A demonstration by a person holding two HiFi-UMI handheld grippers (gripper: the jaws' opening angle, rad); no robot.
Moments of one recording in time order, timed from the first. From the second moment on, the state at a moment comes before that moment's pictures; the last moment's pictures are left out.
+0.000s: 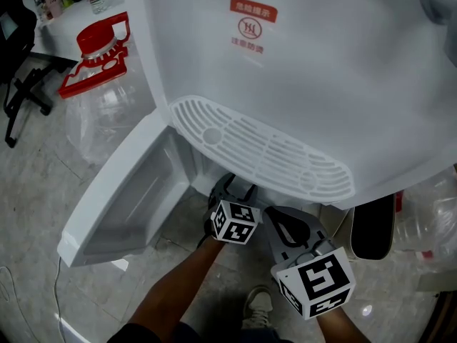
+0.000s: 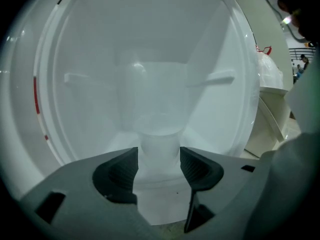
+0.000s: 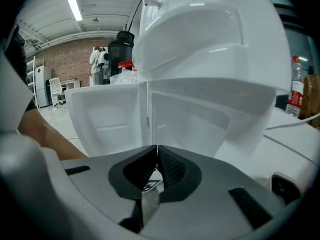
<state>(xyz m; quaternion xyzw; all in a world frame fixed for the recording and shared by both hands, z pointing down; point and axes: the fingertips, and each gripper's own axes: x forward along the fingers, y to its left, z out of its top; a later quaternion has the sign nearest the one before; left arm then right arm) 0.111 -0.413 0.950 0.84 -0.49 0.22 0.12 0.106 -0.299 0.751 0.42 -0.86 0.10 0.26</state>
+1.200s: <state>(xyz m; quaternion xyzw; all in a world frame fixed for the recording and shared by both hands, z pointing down) 0.032 -0.251 0.754 0.87 -0.47 0.14 0.08 0.067 -0.222 0.695 0.44 -0.86 0.08 0.24</state>
